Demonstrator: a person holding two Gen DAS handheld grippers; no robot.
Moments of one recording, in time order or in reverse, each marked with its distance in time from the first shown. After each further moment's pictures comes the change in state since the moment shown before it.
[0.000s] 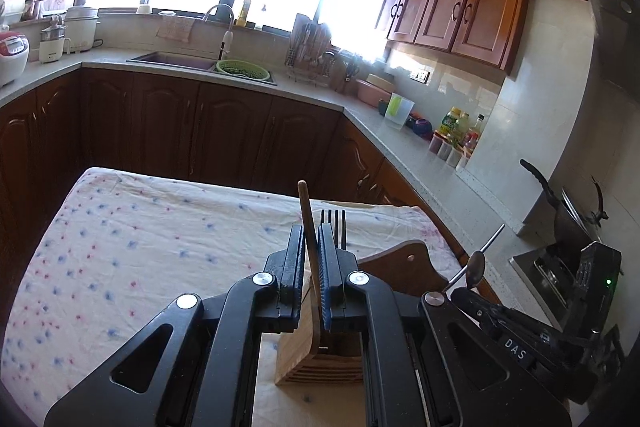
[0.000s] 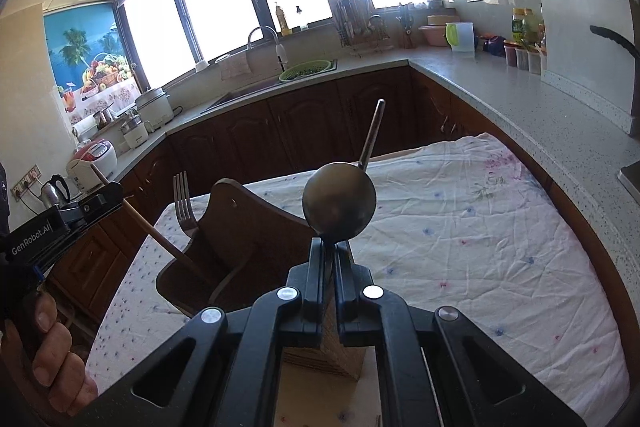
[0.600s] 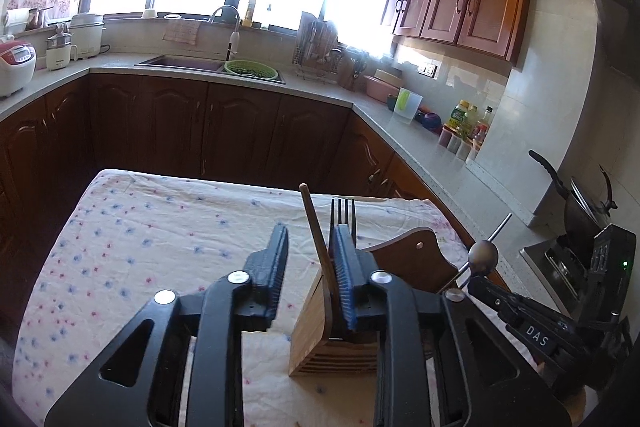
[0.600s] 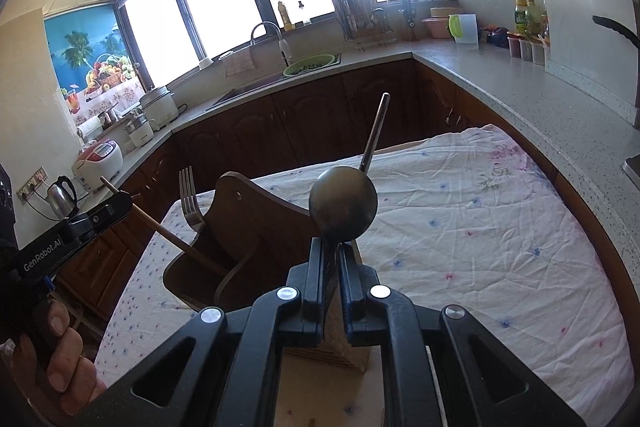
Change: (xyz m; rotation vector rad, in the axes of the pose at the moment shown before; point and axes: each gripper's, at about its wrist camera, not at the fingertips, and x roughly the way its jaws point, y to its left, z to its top) left arm -0.014 -0.003 0.000 0.021 0.000 0.050; right arm -0.008 0.001 0.002 0.018 0.008 0.031
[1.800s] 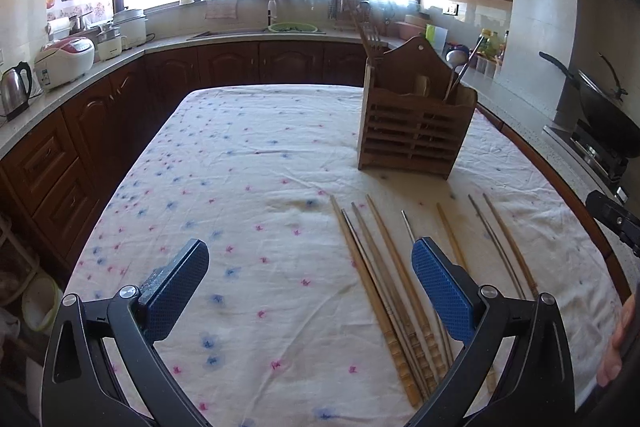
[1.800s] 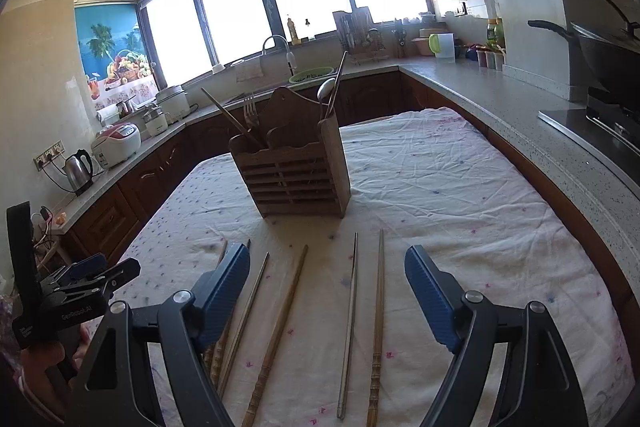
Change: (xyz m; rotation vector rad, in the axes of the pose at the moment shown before) left arm -0.145 0.011 -0.181 0.119 0.135 0.218; right arm -0.164 -0.001 -0.148 -0.050 -0.068 -0.036
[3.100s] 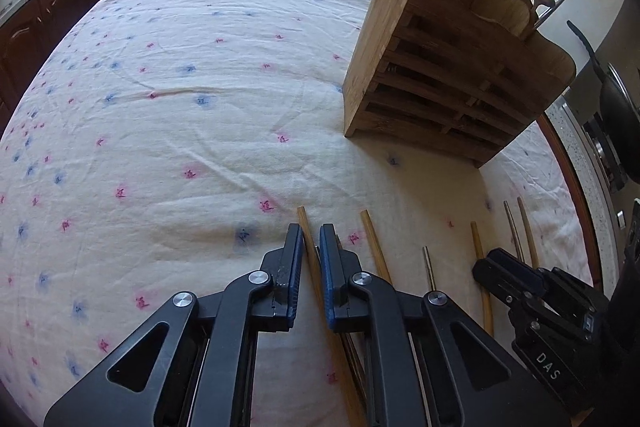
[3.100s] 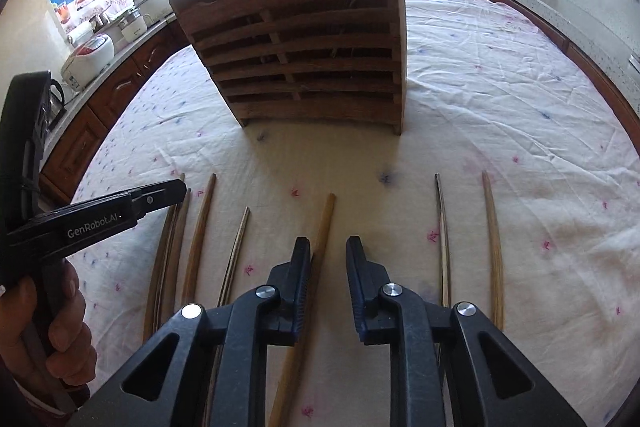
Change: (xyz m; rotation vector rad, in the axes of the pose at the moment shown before) left arm 0.180 -0.014 0.045 -0.049 0.384 -0.179; right arm 0.178 0.035 -0.015 -0.047 0.421 -0.022
